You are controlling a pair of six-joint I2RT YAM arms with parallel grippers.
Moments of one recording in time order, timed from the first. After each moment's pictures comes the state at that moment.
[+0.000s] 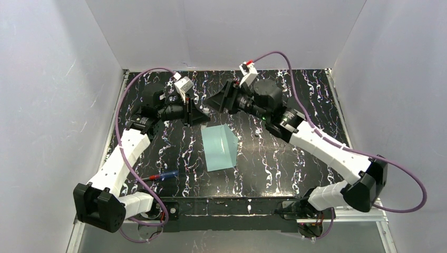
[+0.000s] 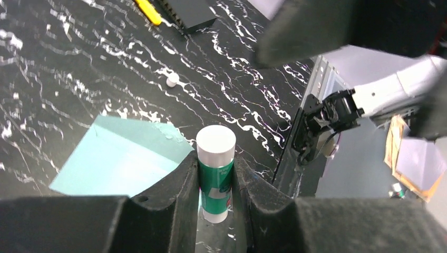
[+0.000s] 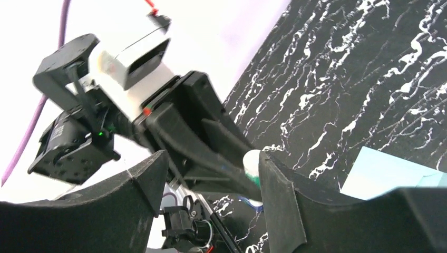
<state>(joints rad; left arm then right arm) -0.30 1.17 1.05 -0.30 0.85 -0.20 0.87 1.32 1.26 0.00 -0.16 0.74</state>
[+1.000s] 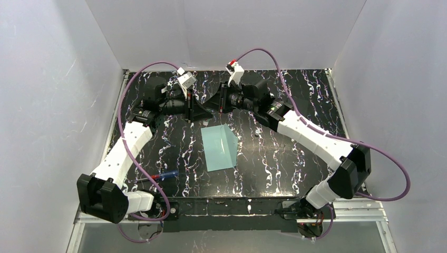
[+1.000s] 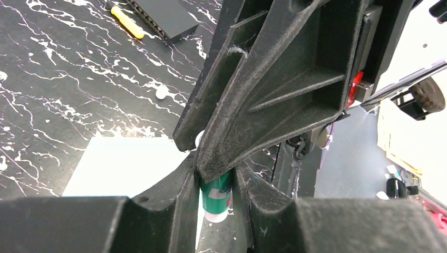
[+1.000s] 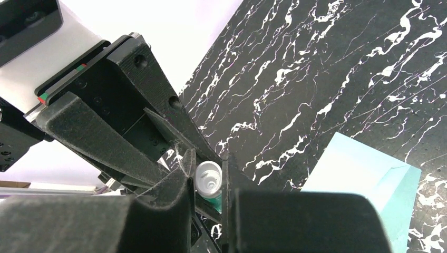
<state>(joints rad) -0.29 1.26 1.14 -0.29 0.97 -0.09 0.84 1.52 1.44 -0.19 -0.26 0.61</state>
